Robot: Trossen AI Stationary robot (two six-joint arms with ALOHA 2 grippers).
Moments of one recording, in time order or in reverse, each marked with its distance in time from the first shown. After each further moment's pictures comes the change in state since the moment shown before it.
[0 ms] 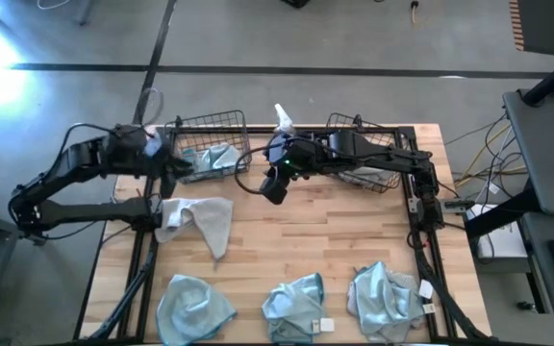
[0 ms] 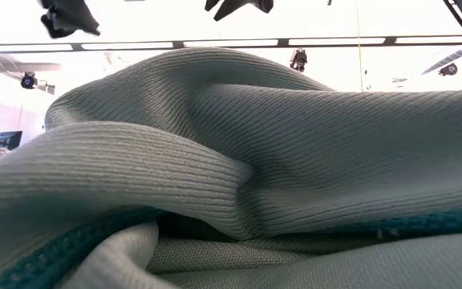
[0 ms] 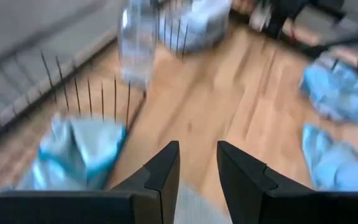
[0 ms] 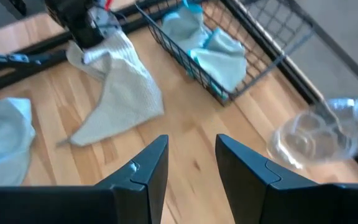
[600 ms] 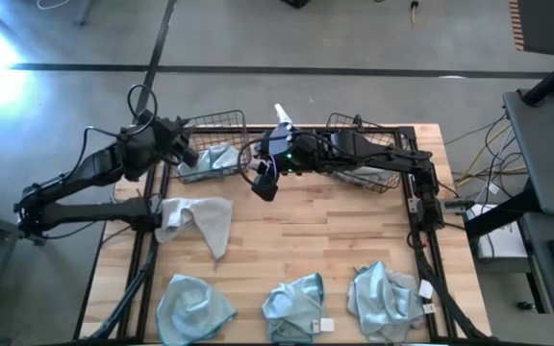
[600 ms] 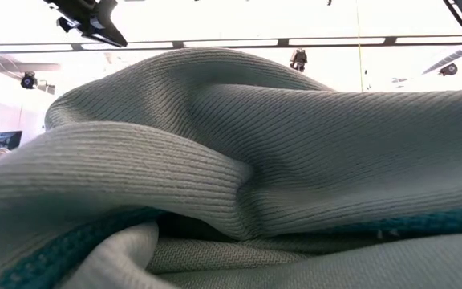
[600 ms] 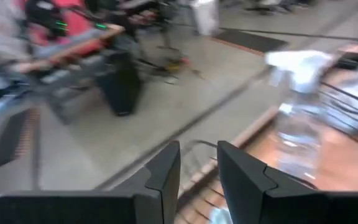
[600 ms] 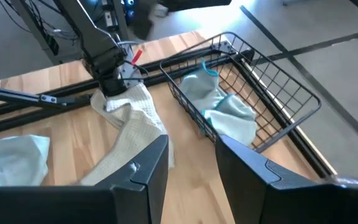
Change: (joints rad) left arm 0.001 -0.002 -0.194 0.538 -0.629 0.309; right arm -0.001 -0.001 0.003 0.229 0.000 -0.159
